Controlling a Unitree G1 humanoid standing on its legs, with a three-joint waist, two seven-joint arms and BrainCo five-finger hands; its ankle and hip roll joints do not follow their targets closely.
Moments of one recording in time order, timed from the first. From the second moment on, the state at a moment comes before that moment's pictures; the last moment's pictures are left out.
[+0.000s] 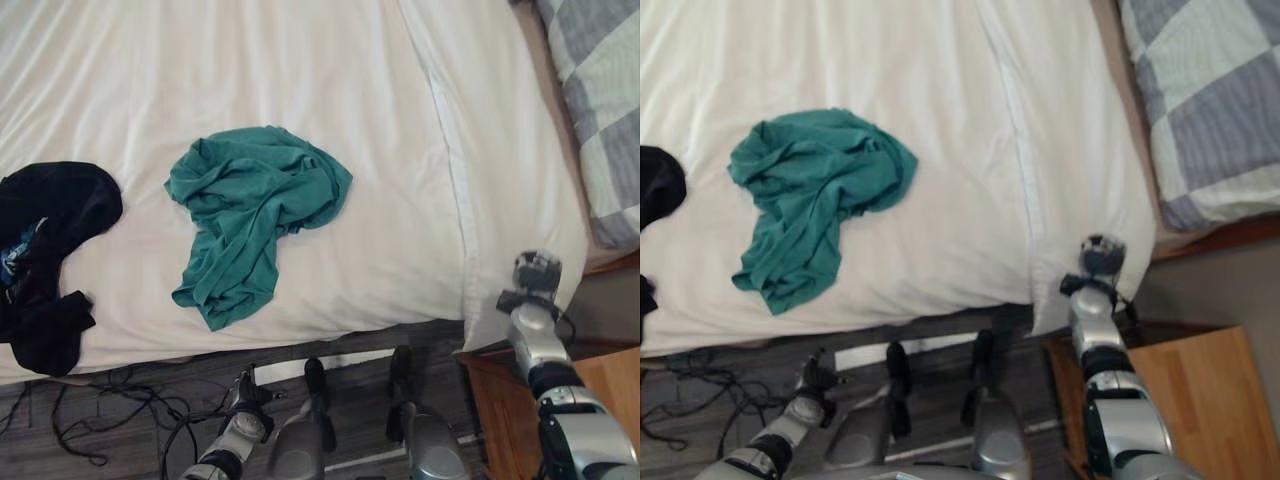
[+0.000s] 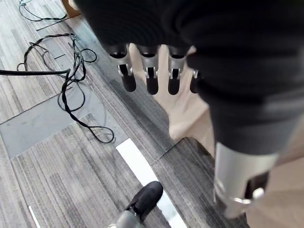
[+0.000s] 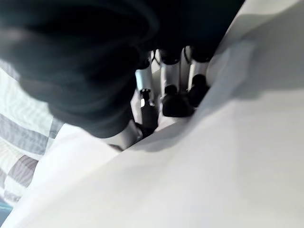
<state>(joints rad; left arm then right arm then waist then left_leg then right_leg) -0.17 0.26 -0.28 1.13 0.08 -0.04 0.28 -0.42 -0.31 -0.07 0.91 0.18 -0.22 -0.47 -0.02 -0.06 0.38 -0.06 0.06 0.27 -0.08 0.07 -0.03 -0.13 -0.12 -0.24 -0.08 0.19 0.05</state>
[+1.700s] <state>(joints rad) -0.10 0.20 -0.23 1.26 0.10 -0.03 0.16 -0.16 -0.20 0.29 1.19 -0.04 0.02 -0.17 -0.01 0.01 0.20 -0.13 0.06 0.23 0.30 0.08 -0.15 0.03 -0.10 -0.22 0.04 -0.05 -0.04</state>
